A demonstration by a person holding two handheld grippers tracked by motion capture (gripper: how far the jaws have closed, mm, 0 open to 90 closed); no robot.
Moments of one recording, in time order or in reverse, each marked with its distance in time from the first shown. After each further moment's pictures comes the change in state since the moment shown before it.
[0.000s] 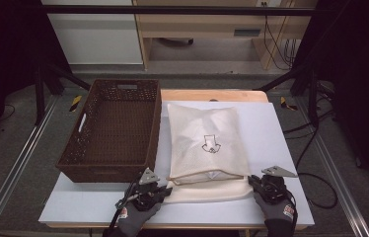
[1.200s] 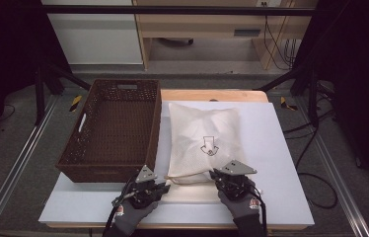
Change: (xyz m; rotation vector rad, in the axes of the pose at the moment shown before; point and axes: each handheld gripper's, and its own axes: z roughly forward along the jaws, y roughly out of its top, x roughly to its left) left arm 0.006 0.006 -0.009 -0.011 0.006 0.020; right arm 0.107 0.045 0.006 -0.102 0.168 -0.250
